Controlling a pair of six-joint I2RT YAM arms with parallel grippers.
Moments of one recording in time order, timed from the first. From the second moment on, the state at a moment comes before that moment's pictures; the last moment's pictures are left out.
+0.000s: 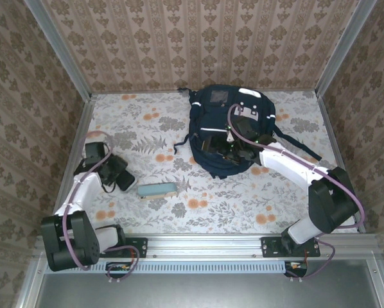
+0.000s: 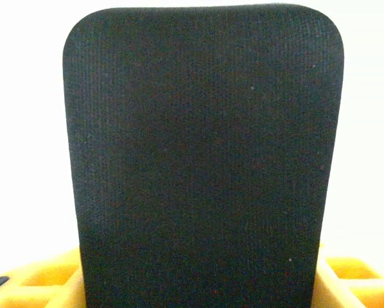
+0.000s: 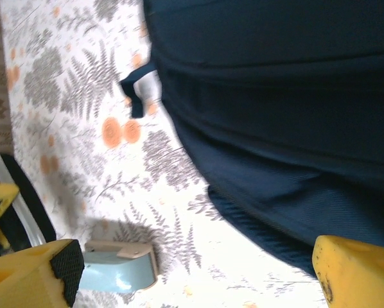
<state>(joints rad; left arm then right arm) 0.07 1.18 0.68 -0.50 0.14 -0.70 0.53 1.54 1.10 -0.42 -0.25 0.81</state>
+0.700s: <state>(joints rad) -0.34 1.40 1.02 -0.42 0.40 -0.78 0.79 1.72 1.23 -0.10 -0.32 0.86</state>
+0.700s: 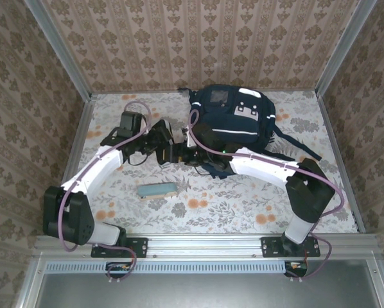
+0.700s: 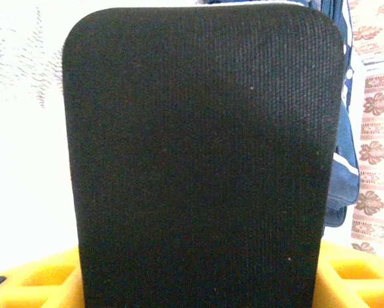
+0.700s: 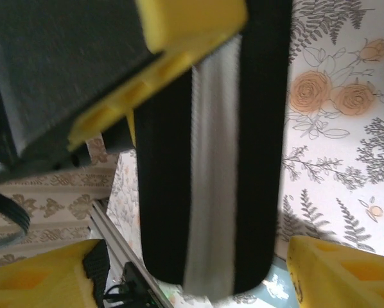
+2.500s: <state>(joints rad) -0.79 2.12 1.93 -0.80 0.29 0.42 0.13 1.00 0.87 -0.61 -0.17 0.79</state>
